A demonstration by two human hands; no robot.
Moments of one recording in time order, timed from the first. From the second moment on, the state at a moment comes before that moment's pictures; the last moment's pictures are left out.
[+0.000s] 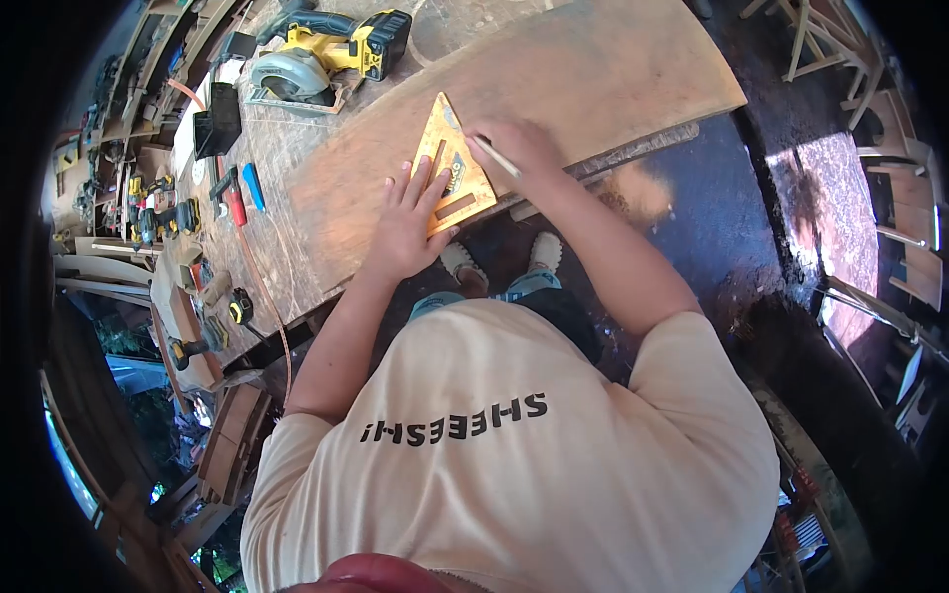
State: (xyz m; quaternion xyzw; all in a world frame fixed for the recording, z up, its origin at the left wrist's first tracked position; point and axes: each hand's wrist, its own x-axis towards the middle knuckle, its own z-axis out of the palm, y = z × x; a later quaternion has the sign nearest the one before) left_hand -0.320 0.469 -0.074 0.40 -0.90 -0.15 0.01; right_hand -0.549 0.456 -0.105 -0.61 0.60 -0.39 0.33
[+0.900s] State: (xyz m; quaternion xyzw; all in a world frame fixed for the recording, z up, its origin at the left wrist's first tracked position) left_hand -0.265 0.480 -0.084 0.41 -0.90 -0.14 0.02; right_hand -0.536 0.579 -0.067 -0.62 0.55 -0.42 0.37
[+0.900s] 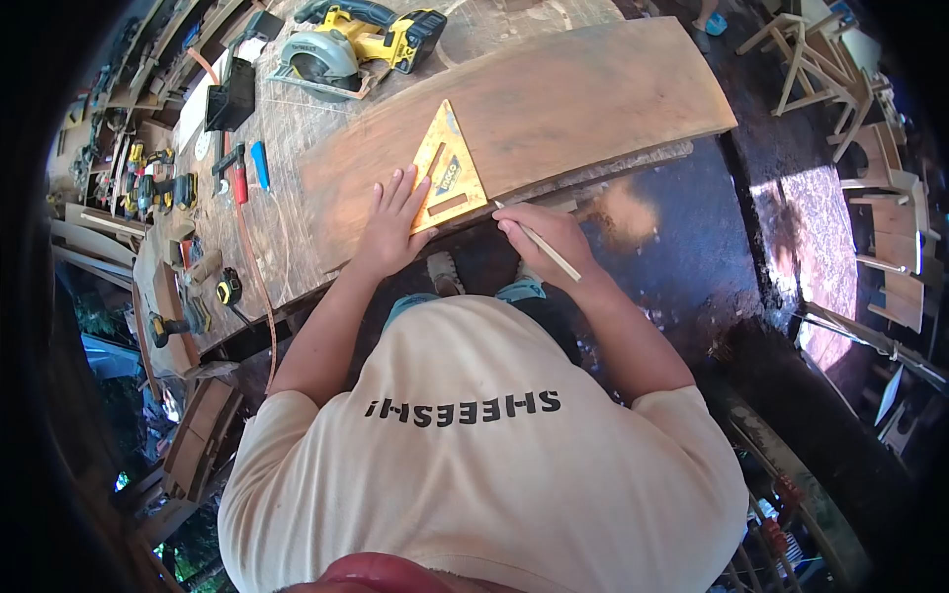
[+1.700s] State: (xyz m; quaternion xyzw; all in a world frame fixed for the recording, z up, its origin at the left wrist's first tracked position) left_hand -0.027 0.518 -0.128 0.46 -0.72 -0.37 0.37; right_hand -0.169 0.342 -0.110 -0.78 0.54 -0.17 0.27
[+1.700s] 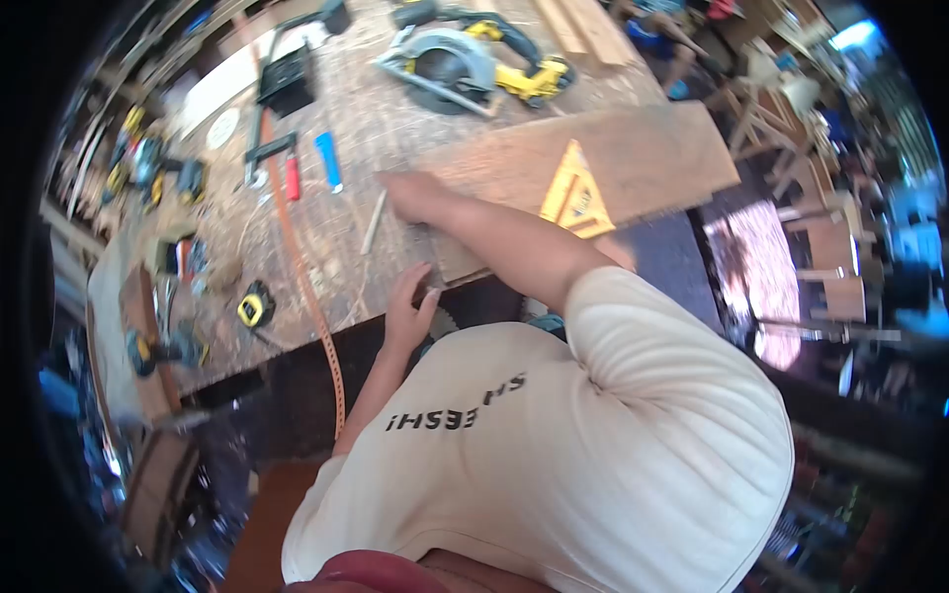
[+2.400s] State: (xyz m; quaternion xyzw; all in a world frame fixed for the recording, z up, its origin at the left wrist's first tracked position) left_hand -0.185 0.458 -0.128 0.54 -0.56 -0.49 0.39; right_hand -0.570 0.507 -0.080 -0.73 0.57 -0.35 0.12
